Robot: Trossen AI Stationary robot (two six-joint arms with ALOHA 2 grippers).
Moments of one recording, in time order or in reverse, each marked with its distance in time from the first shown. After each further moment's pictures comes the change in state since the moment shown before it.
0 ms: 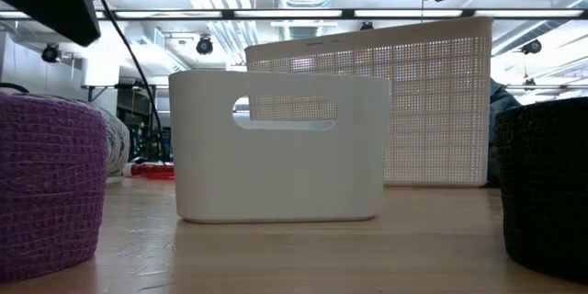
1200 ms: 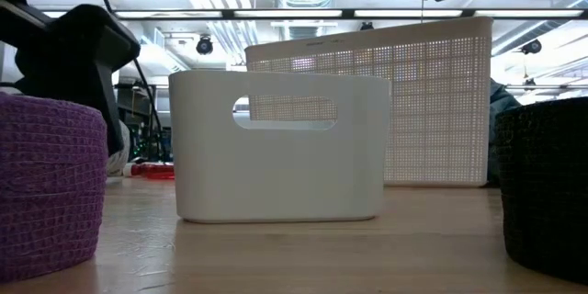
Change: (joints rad) left arm 0.053 0.142 -0.012 0.084 0.067 0.011; right arm 0.000 0.000 0.000 0.000 0.000 0.000
